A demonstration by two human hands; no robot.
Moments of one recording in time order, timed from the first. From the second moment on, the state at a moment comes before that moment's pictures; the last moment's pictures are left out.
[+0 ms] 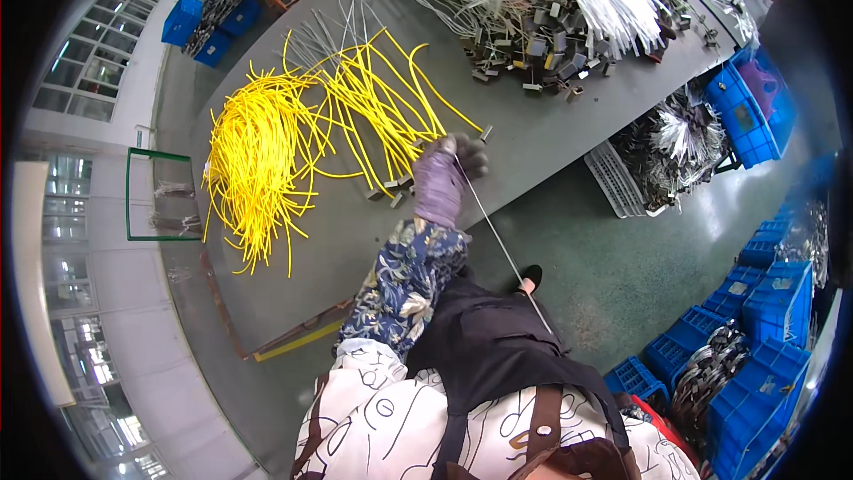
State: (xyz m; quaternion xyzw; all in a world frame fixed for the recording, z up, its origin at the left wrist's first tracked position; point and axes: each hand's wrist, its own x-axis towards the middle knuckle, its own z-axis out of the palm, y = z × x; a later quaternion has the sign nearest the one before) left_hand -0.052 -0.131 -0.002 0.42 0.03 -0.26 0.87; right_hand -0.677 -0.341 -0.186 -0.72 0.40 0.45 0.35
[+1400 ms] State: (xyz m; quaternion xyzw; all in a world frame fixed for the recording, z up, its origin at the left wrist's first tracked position) left_hand -0.022 -0.132 0.042 0.37 0.03 -0.26 0.89; right_hand -0.671 -0.355 -0.184 -0.73 0.40 0.42 0.36
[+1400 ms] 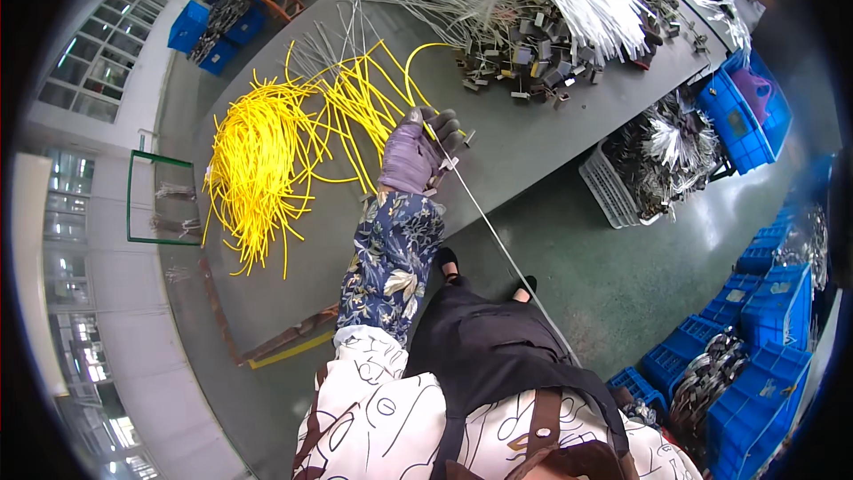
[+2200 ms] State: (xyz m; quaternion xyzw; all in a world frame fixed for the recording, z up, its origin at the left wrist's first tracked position) left_hand -0.137 -0.151 -0.017 0.49 -0.08 -0.37 0.78; right_hand -0.662 -0.371 -0.191 -0.74 0.39 0.41 0.36
